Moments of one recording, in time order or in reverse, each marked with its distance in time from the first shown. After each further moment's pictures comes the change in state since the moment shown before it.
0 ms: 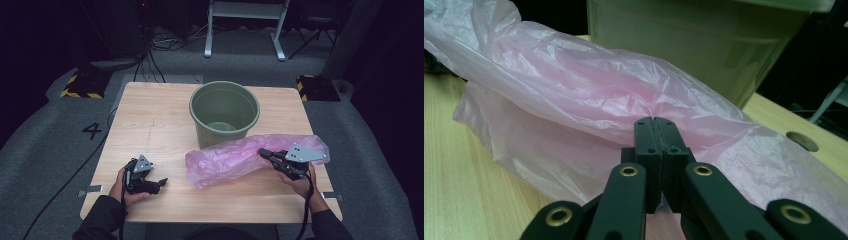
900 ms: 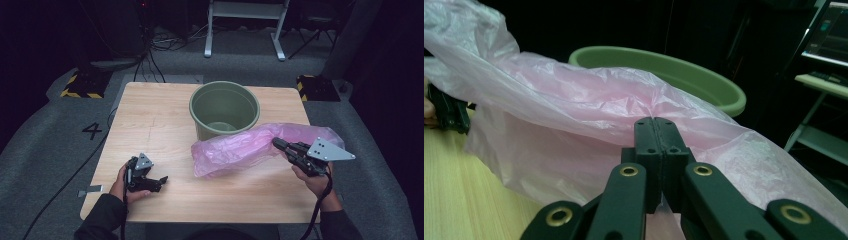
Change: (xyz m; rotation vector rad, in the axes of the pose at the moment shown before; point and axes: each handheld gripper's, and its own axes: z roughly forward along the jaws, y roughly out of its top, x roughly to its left) left arm 0.002 0.003 0.004 0.008 0.041 -0.040; right arm -0.004 0.044 -0.045 -0.152 -0.073 -0.037
